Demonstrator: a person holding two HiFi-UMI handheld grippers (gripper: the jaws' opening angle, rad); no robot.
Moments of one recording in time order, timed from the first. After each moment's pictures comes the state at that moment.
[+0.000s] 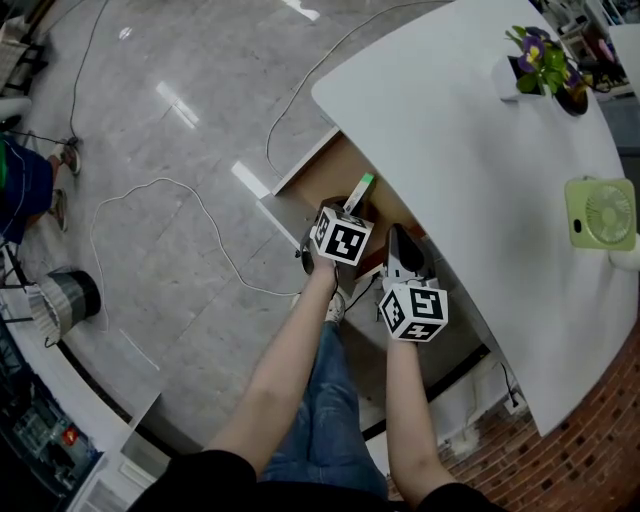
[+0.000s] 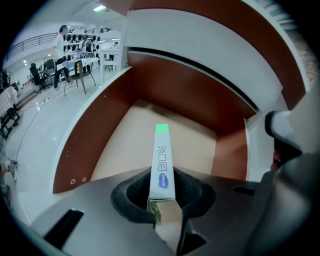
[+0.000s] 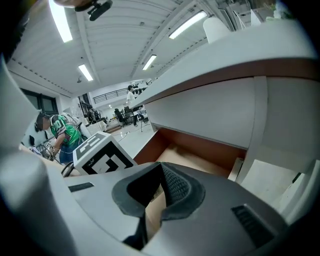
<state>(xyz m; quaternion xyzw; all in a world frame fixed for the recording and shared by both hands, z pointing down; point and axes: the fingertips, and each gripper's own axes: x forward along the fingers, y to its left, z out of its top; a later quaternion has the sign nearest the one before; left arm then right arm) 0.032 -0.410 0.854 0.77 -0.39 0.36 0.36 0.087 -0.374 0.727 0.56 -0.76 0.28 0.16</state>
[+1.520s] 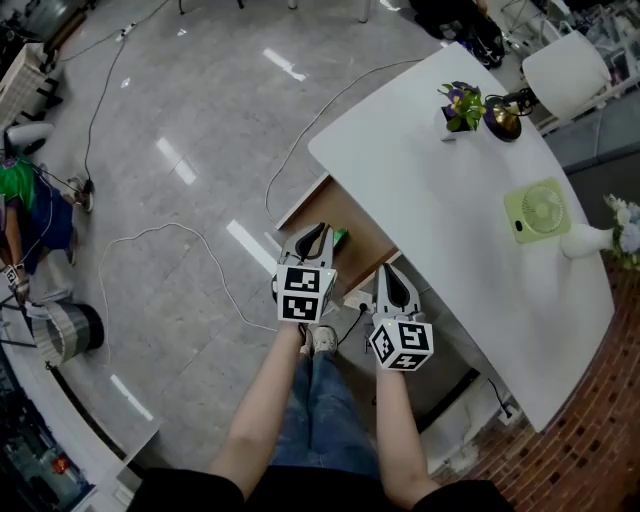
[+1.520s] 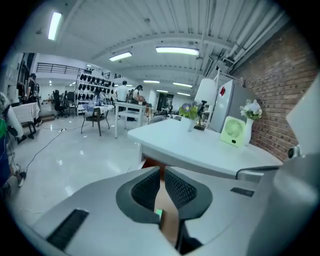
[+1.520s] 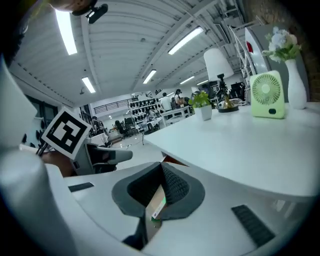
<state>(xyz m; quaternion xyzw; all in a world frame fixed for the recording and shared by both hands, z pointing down) -0.033 -0.392 0.610 0.81 -0.50 0.19 0.24 0.084 -0.317 0.596 0.58 -0.77 0.26 0.10</state>
